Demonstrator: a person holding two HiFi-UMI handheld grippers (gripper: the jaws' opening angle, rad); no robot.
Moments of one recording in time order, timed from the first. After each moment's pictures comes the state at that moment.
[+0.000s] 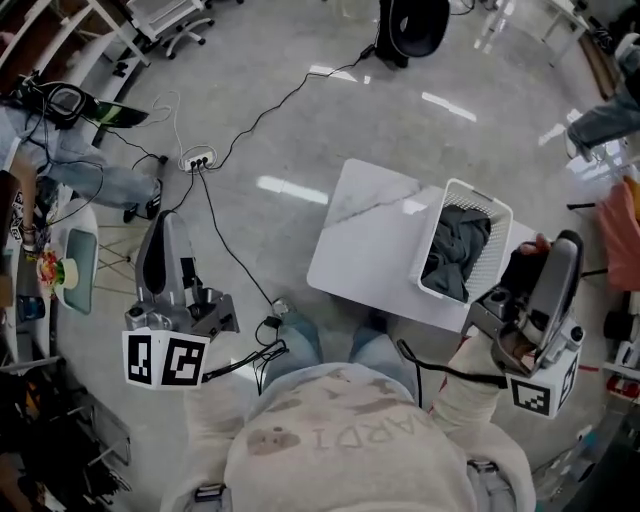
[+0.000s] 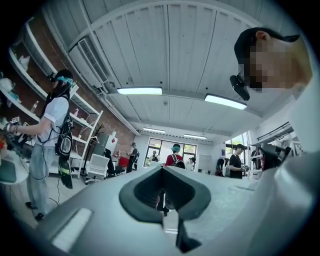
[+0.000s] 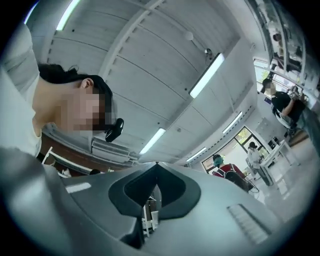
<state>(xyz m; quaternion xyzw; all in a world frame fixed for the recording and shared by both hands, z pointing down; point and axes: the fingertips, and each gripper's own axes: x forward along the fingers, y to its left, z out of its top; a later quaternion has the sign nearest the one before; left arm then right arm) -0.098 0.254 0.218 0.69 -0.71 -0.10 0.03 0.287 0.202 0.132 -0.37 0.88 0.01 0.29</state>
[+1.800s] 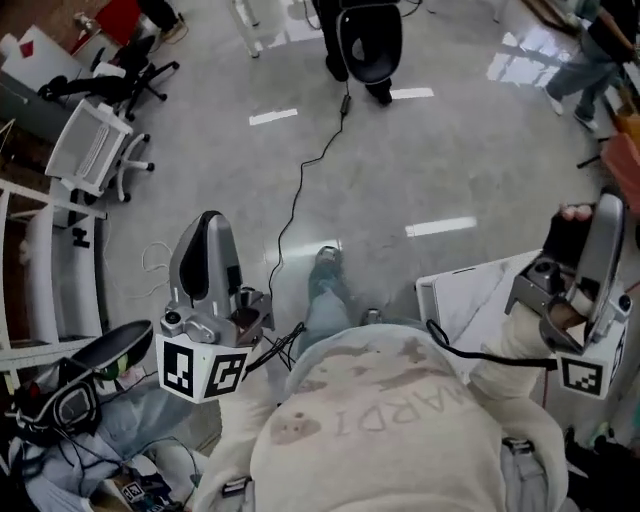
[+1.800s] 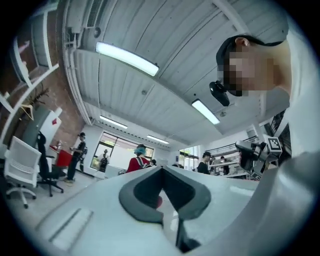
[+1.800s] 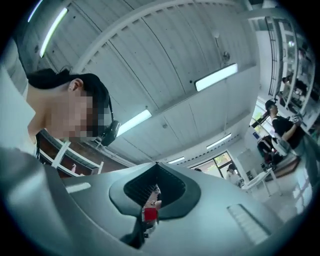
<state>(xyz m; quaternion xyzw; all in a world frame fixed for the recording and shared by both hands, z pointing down) -0.382 -0.351 0.229 0.88 -0.46 -0.14 0.00 -0.055 -0.260 0.123 -0.53 0.80 0.11 0.27</state>
